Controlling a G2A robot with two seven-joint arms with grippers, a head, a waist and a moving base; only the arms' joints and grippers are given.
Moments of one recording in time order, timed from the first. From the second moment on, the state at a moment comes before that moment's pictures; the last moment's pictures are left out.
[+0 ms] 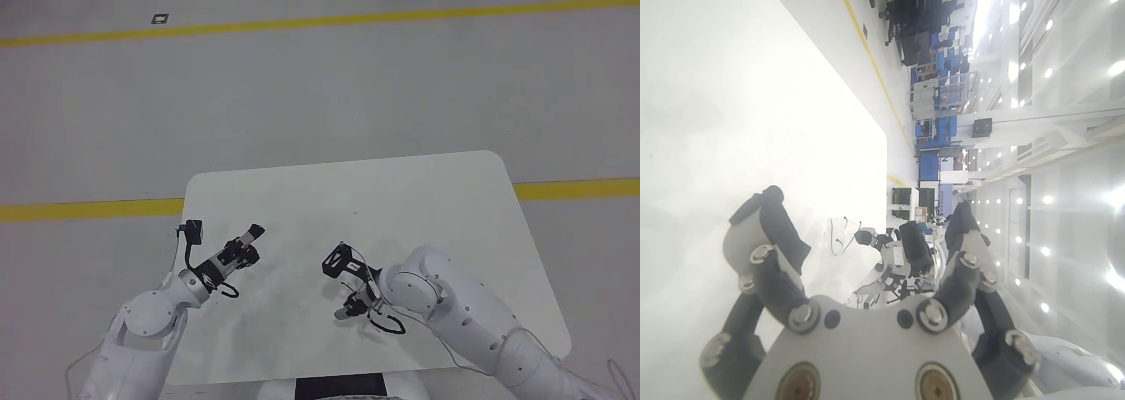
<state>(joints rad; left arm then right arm) 1.74 -1.10 -1.53 -1.76 -0.13 -0.11 -0.64 -1.27 -1.13 0.83 -1.80 -0.84 -0.10 1.28</state>
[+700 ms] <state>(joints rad) 1.74 -1.10 -1.53 -1.76 -0.13 -0.11 -0.64 -1.30 -1.12 0.86 -1.80 -0.85 -0.09 1.24</state>
